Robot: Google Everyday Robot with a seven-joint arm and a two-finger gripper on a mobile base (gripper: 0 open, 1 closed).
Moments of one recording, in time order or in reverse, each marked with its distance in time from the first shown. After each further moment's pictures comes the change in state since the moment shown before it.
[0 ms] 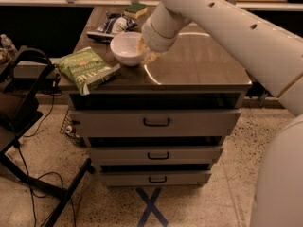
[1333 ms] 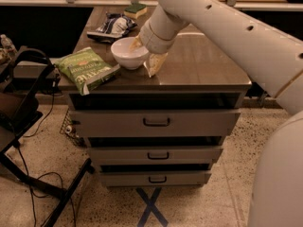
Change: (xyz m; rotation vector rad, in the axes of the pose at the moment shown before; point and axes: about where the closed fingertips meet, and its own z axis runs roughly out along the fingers) arm -0.004 0.002 0.009 -0.011 -0.012 -0.003
